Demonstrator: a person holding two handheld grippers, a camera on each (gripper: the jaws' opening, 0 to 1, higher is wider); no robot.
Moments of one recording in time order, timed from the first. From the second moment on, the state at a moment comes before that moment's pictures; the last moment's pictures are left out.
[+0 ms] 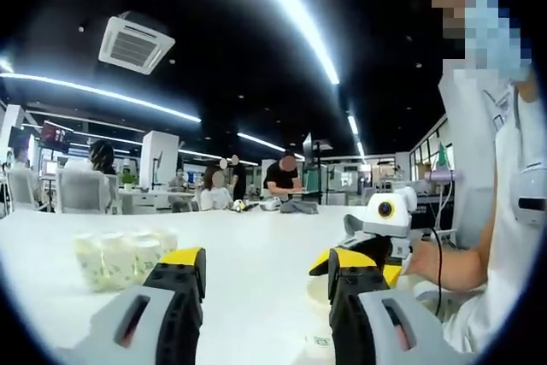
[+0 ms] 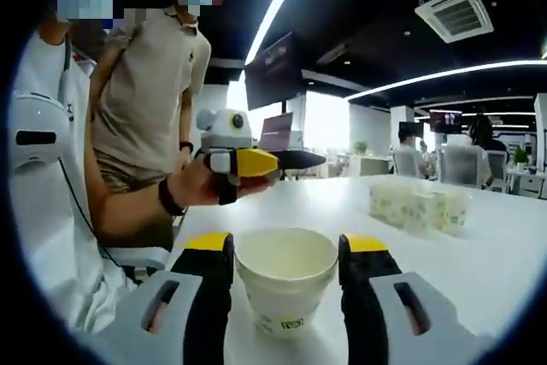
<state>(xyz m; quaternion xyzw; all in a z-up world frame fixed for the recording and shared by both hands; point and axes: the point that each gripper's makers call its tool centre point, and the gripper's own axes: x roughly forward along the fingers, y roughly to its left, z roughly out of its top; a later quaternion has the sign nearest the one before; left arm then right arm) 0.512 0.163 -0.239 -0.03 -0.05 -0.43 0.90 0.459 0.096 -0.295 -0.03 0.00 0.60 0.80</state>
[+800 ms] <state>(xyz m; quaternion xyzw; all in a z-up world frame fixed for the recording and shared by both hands) 0.536 0.160 -0.254 -0.05 -0.03 -0.43 0.90 0.475 0.098 -0.299 -0.04 0.01 0.60 0.80</state>
